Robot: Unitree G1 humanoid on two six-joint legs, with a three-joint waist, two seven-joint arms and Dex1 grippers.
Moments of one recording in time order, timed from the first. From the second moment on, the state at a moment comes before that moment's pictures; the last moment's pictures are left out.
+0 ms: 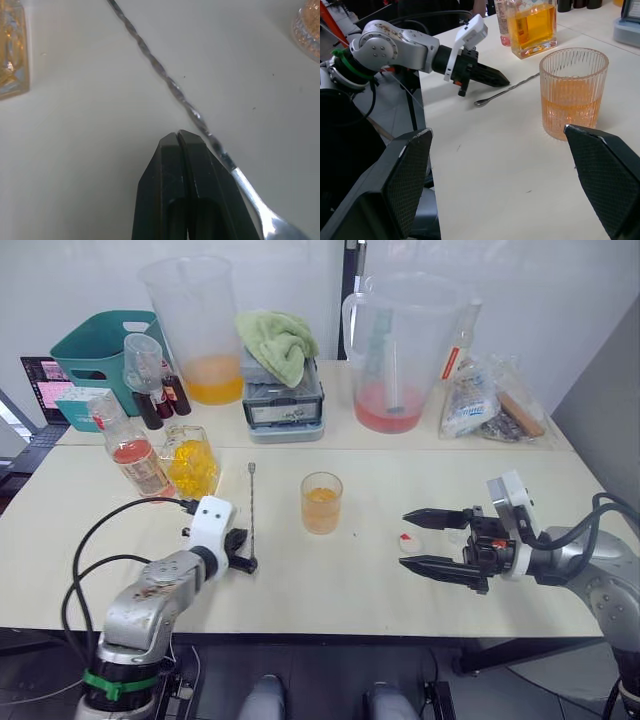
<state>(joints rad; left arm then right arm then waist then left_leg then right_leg) -0.20 0.56 0.14 -0.38 -0.36 0.92 -0.35 -0.25 -0.83 -0.17 -0.38 0.84 0.70 1.08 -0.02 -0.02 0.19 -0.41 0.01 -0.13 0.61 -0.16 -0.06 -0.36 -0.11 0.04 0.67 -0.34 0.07</state>
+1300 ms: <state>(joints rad) -0.47 0.40 0.07 -0.44 -0.51 1.59 0.07 -0.22 -0.78 -0.16 -0.44 0.84 0.71 0.98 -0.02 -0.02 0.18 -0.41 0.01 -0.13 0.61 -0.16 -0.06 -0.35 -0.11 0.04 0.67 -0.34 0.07</state>
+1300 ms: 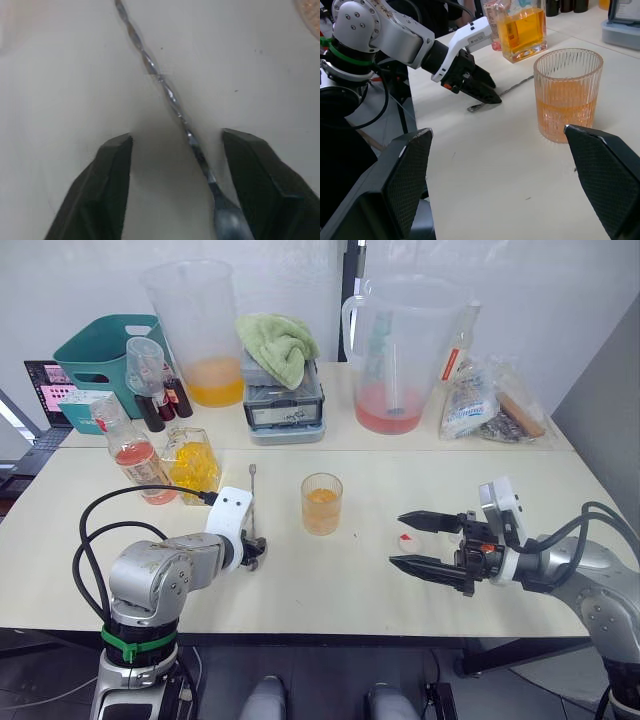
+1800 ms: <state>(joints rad) -0.49 0.49 0.09 -0.41 -0.51 1.55 -0.02 -0.23 -0.76 -0.16 -0.44 0.84 0.71 0.94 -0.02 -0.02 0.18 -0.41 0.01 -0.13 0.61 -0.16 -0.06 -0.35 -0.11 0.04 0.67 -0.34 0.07</state>
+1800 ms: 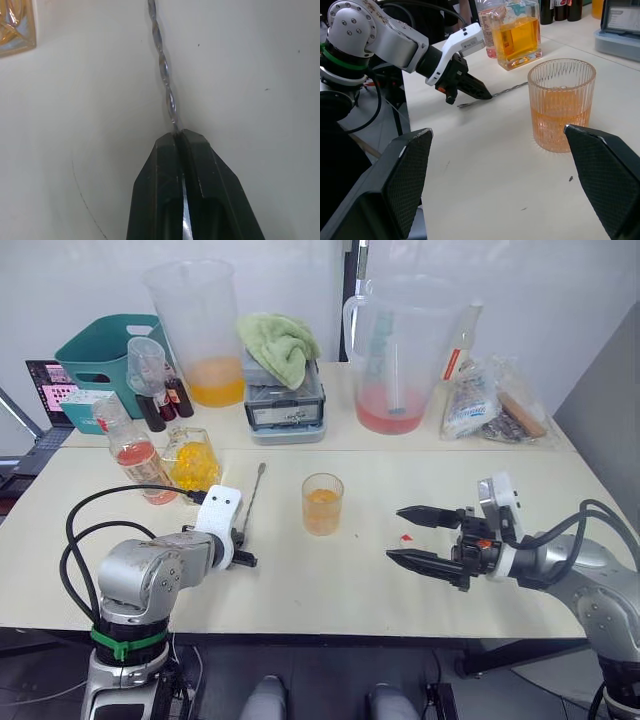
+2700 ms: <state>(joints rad) -0.03 1.17 0.23 0.14 -0.35 -0.02 -1.40 -0.26 -0.75 -0.13 -0.40 0.80 0.71 0.94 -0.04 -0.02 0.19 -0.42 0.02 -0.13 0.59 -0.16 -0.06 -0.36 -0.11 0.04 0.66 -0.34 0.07</state>
